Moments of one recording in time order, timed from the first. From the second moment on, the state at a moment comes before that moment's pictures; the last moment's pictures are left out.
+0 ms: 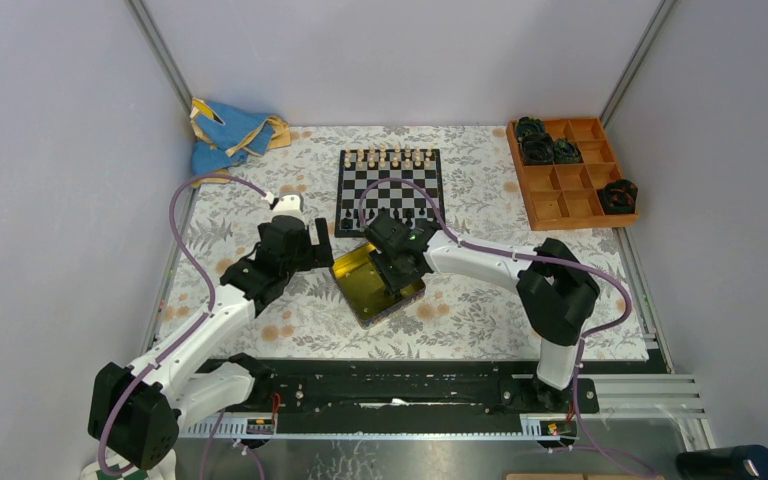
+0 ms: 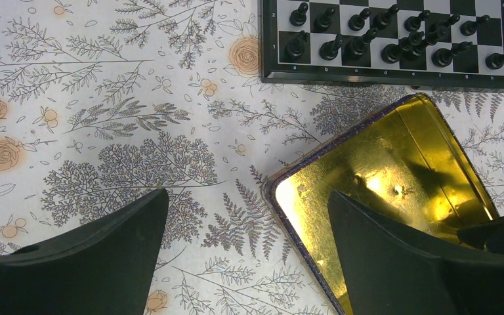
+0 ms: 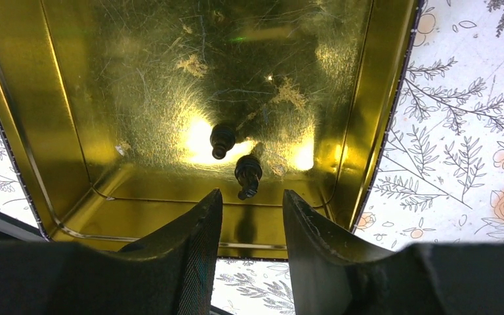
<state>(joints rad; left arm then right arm) -0.46 1.01 0.68 -0.33 -0.28 -0.41 0.94 1.84 1.34 -0.69 0.11 0.32</state>
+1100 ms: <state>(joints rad) -0.46 1.01 0.68 -0.33 -0.28 -0.41 0.94 1.89 1.41 -0.73 0.15 0.30</state>
